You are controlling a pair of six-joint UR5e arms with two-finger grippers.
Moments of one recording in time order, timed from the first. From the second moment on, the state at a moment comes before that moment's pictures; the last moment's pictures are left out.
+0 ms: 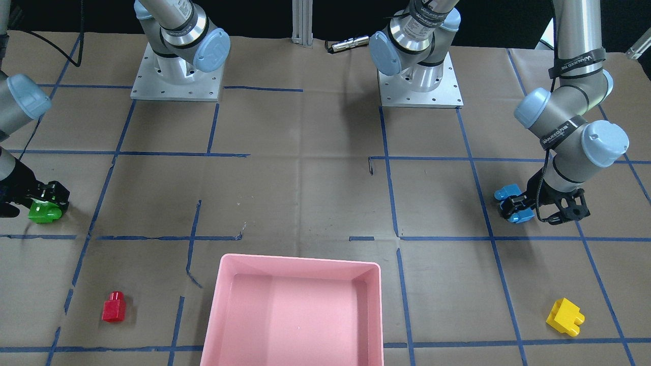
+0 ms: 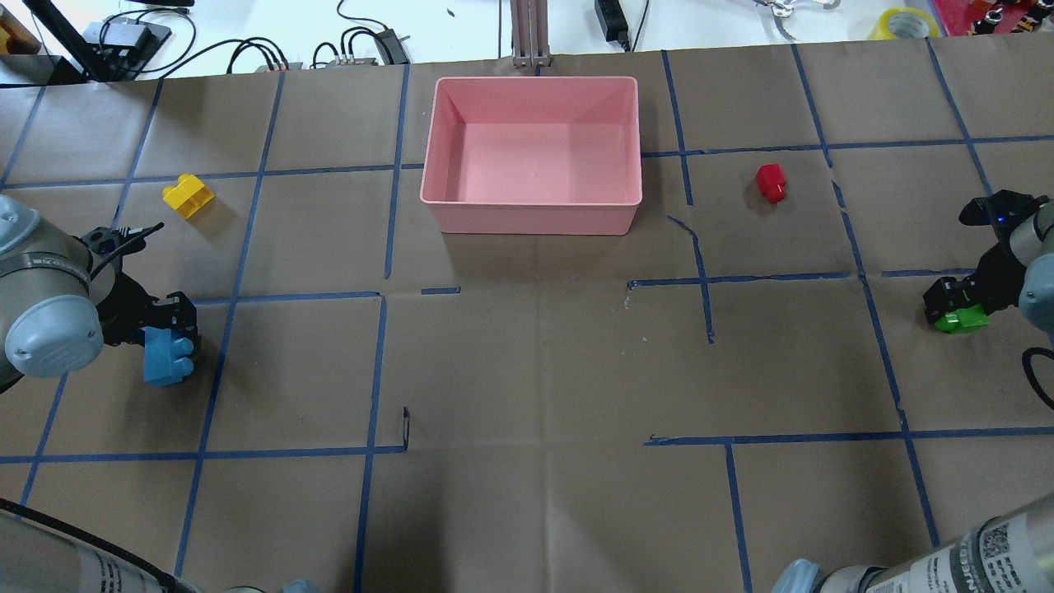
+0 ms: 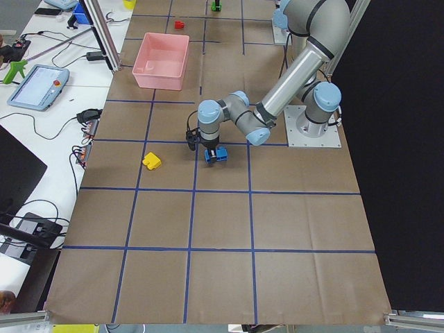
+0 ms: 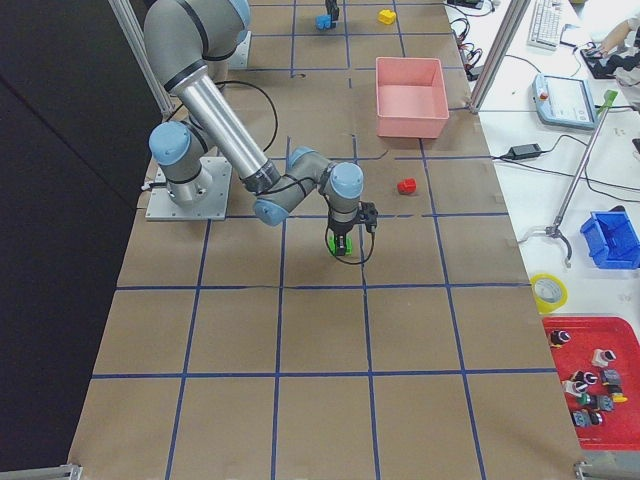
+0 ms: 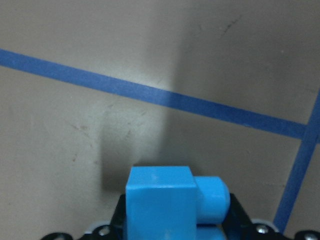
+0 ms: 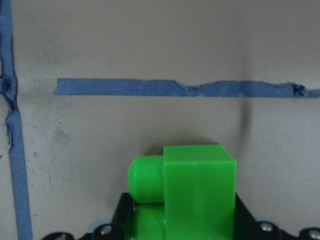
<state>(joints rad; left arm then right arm) -0.96 -1.90 -2.05 -0.75 1.58 0.37 0.90 -1.22 2.03 -2.38 -1.60 -0.69</state>
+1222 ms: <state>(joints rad) -1.42 -2.07 -1.17 -1.34 1.53 0.25 1.05 -1.38 1.76 -2.02 -1.59 -0.55</state>
